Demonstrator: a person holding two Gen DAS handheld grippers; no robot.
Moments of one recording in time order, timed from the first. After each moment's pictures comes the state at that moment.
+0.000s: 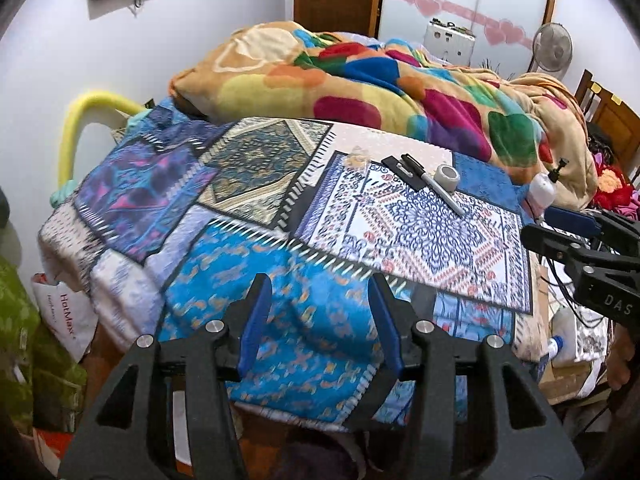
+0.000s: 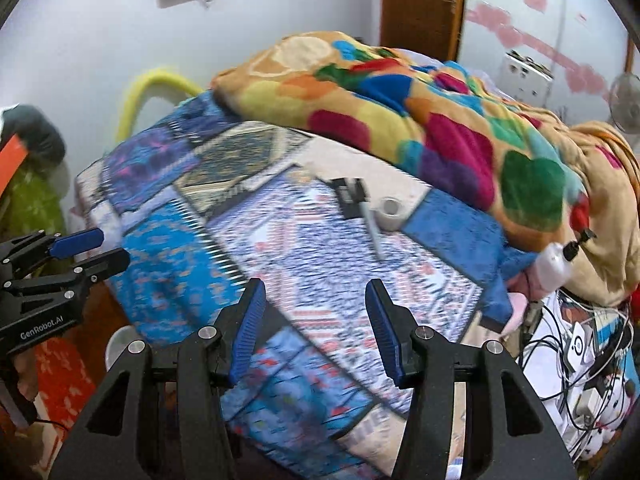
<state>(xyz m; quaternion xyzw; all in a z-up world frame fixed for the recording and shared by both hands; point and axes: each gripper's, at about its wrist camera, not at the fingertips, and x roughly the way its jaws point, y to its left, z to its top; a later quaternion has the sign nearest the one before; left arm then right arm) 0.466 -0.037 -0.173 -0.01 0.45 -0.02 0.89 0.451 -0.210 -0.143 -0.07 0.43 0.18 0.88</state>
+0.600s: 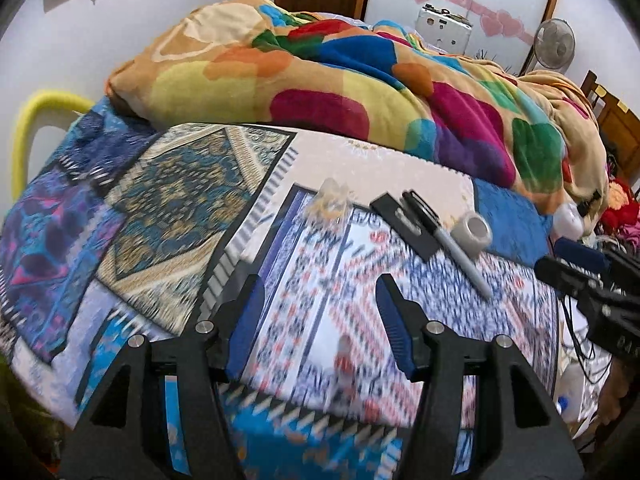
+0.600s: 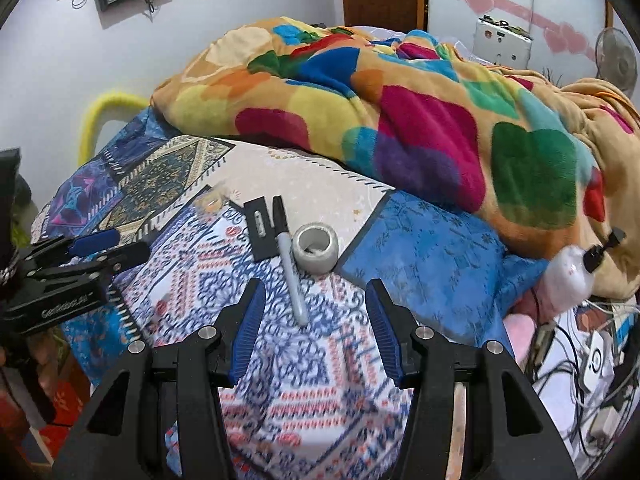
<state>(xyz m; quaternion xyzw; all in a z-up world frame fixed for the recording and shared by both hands) 0.619 -0.071 -0.232 -0.03 0.47 -0.06 0.88 0.553 -0.250 -0.188 -0.02 0.45 0.15 0.88</state>
